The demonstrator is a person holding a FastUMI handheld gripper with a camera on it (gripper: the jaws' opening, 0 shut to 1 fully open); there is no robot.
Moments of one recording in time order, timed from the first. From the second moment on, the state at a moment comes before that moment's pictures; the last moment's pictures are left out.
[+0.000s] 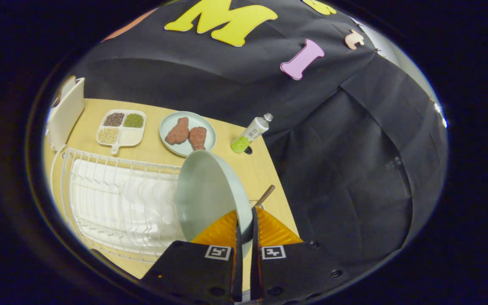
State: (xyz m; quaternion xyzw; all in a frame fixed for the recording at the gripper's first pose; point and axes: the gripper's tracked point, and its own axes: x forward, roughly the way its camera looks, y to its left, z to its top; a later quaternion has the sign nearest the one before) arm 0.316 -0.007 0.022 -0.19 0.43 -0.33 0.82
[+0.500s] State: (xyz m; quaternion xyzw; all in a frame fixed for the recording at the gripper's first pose) arm 0.239 -0.007 0.020 -0.04 0.46 -0.19 0.87
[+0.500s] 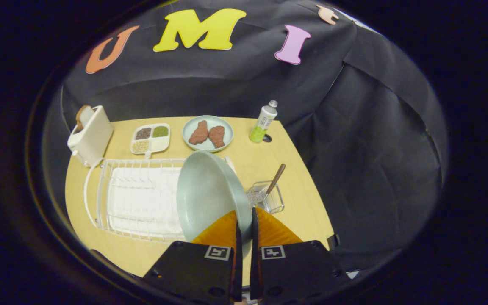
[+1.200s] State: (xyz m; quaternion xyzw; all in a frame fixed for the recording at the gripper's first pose) arm 0.100 -0.014 -0.111 0.03 0.47 -0.07 0.88
